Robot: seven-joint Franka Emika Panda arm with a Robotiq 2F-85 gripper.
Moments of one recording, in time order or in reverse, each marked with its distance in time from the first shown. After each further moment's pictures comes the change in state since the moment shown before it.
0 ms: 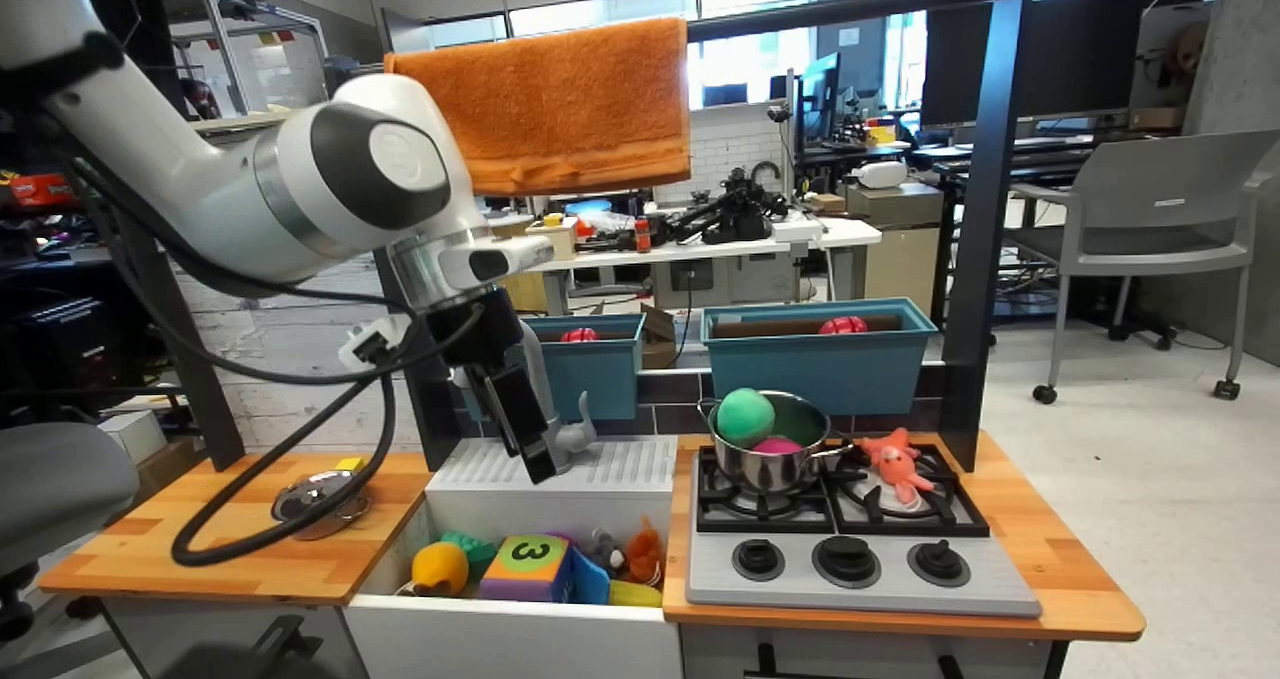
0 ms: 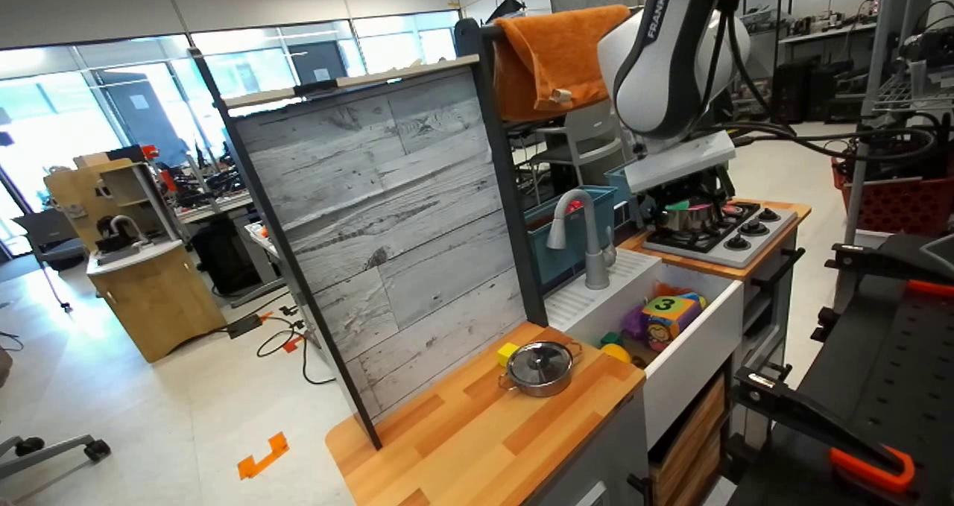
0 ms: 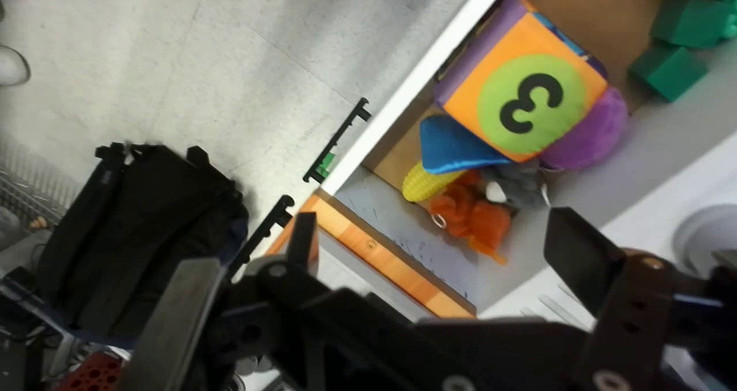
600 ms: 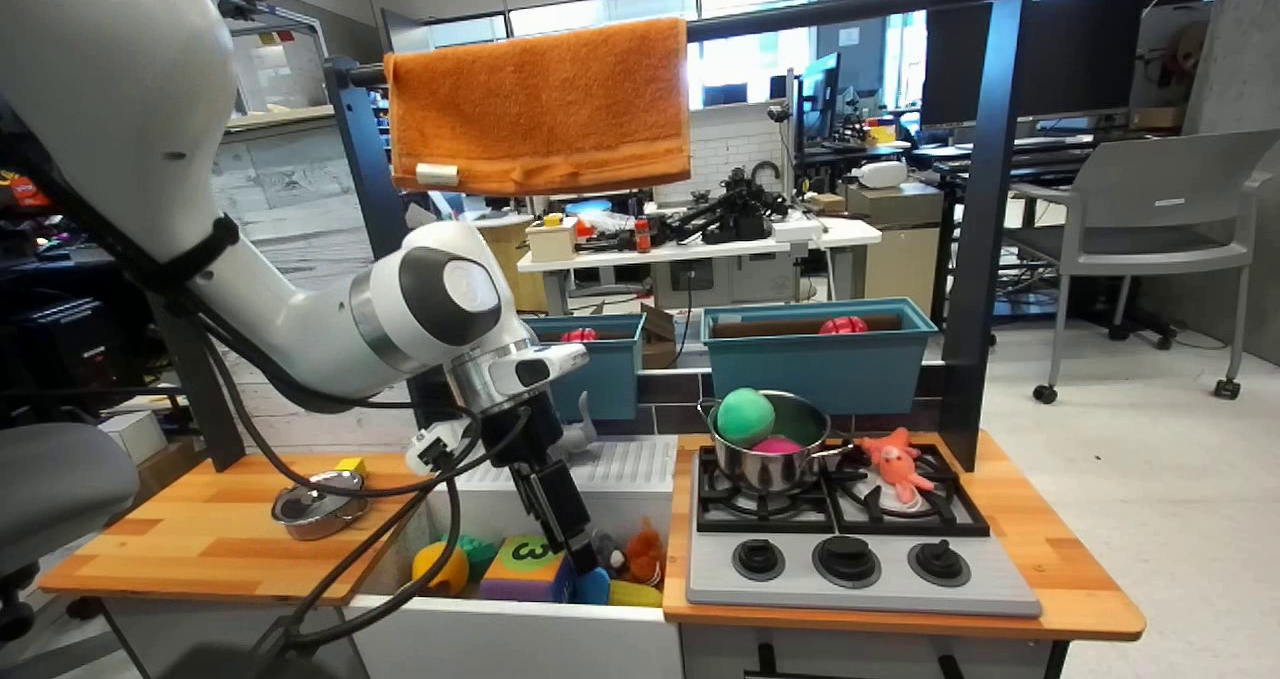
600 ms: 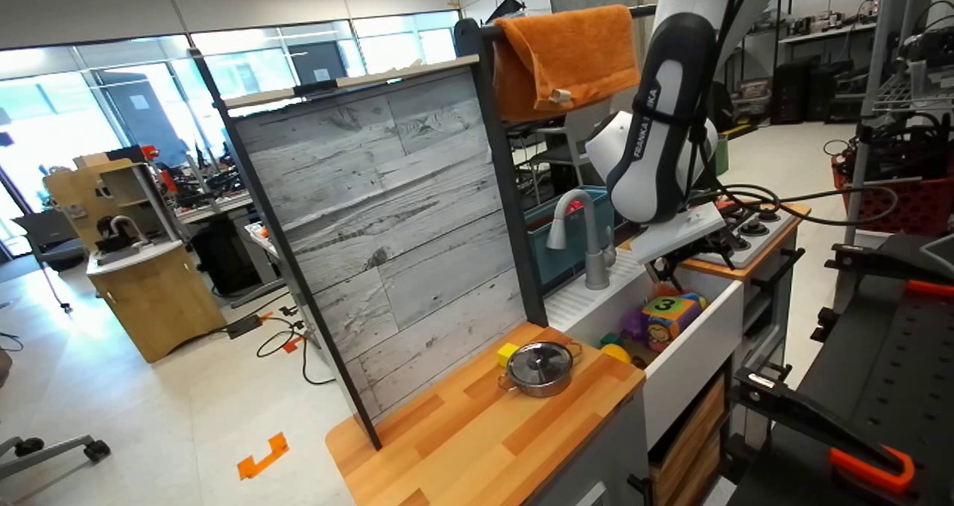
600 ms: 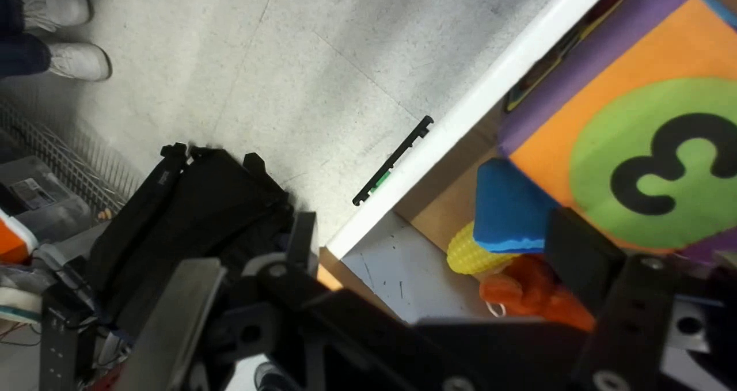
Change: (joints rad) arm 0.009 0.351 -0.033 0.317 -0.008 -0.138 0.041
